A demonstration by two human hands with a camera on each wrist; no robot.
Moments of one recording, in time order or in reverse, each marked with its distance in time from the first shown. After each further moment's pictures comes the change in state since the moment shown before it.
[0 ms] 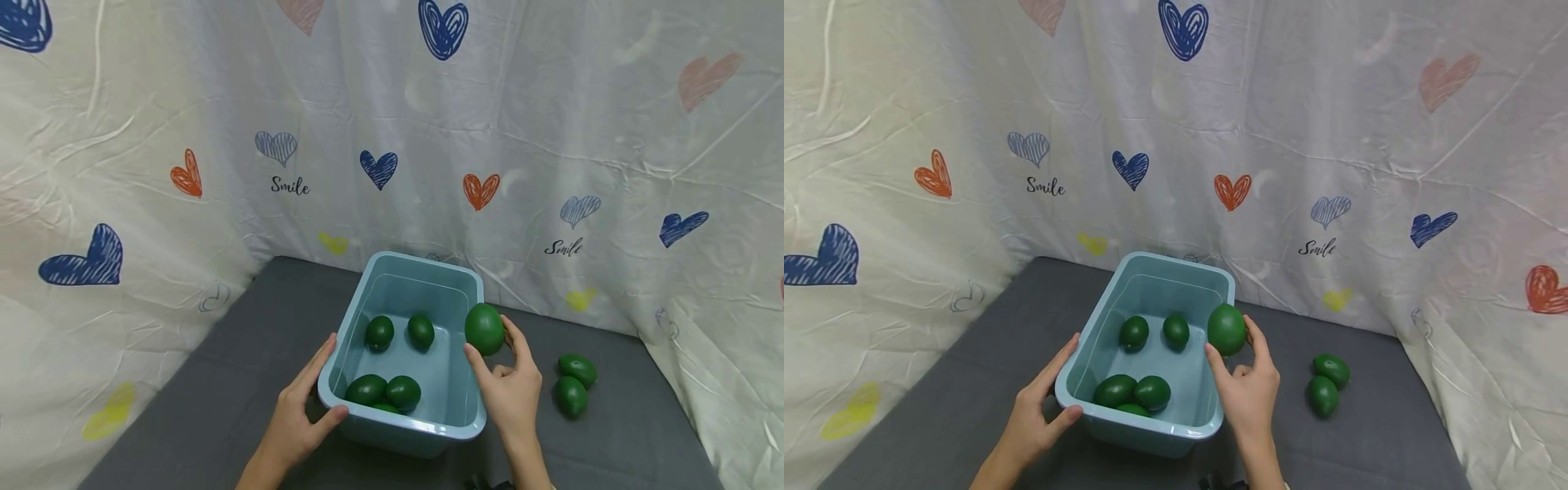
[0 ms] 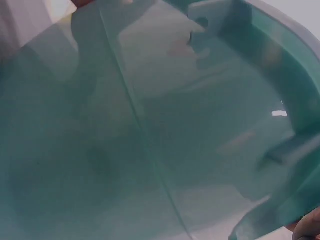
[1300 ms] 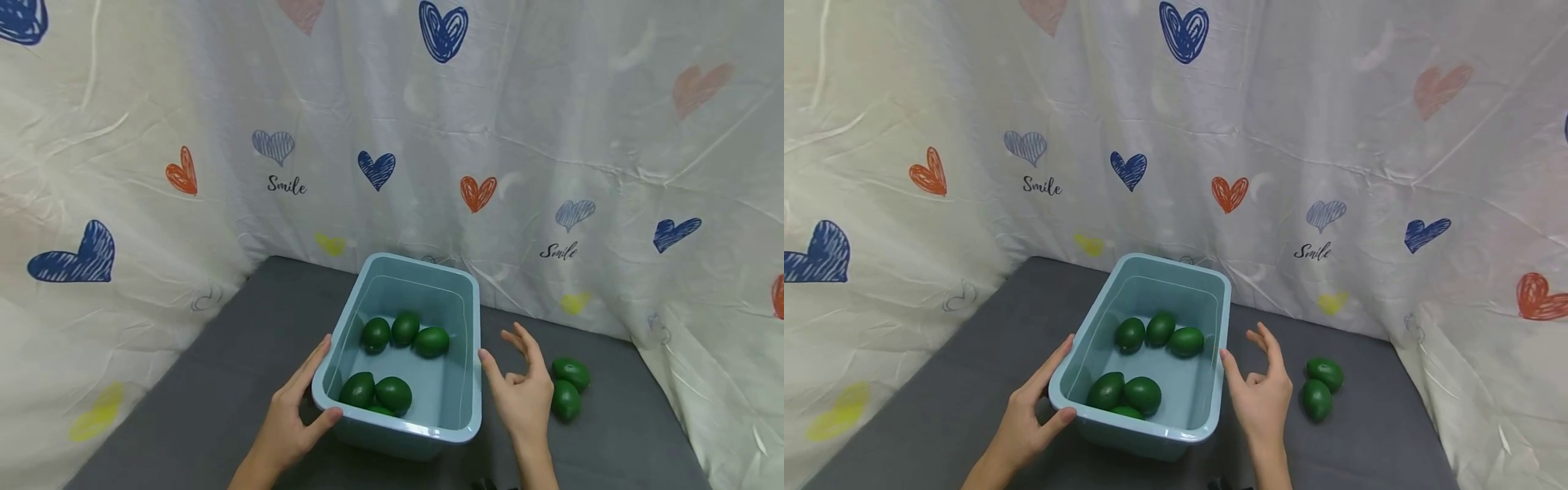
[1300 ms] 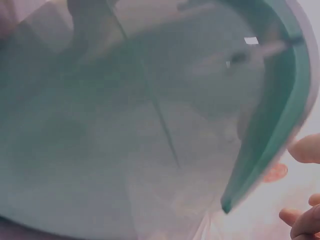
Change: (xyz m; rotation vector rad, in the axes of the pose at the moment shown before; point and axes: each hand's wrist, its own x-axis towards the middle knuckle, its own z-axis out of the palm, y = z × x) left_hand -0.002 -0.005 0.003 0.003 0.011 0.007; right_hand 0.003 0.018 -0.017 0.006 0.007 0.009
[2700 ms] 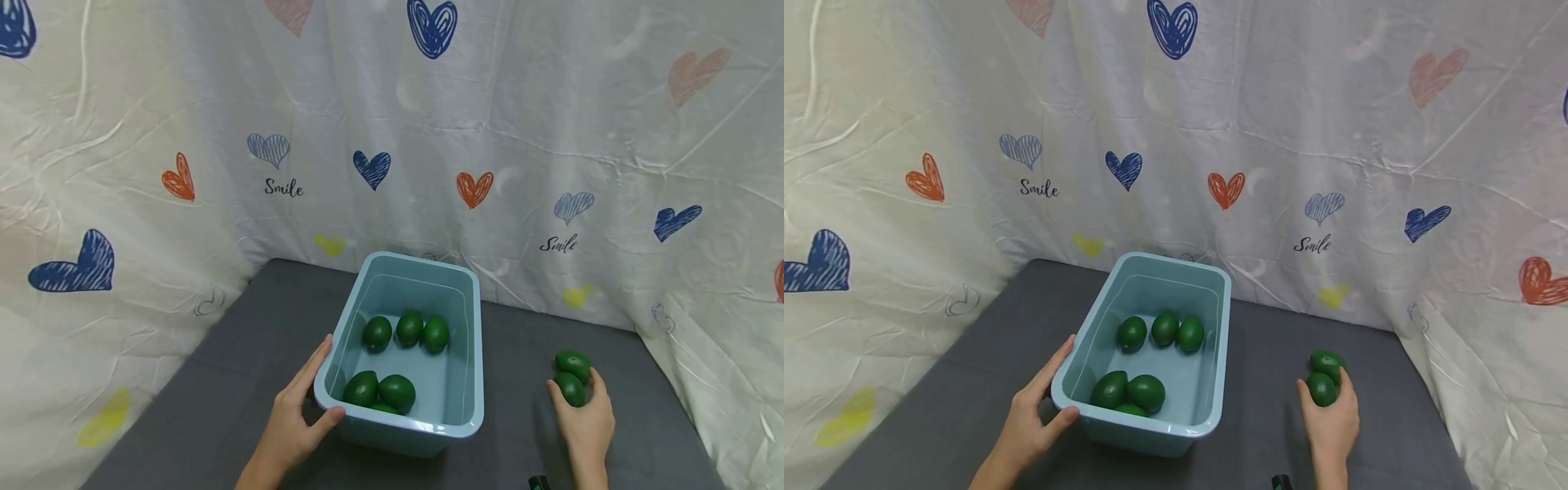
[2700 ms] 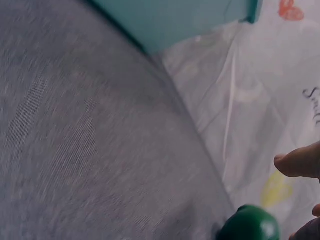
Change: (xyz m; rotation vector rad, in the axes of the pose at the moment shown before) left_hand 0.003 0.006 -0.001 0.016 -0.006 -0.011; right_hand 0.004 0.111 -0.074 -0.466 0.129 0.340
